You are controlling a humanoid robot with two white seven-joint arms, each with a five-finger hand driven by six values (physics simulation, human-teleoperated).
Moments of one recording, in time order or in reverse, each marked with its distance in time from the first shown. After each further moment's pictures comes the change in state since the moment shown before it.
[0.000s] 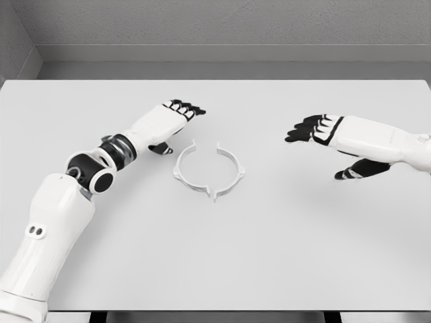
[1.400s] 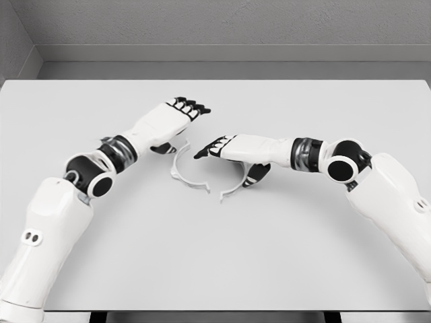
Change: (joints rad) left arm 0.035 0.012 -0.004 -0.097 0.006 0.000 0.000; right arm -0.307 0.486 0.436 0.382 0.307 0.154 0.000
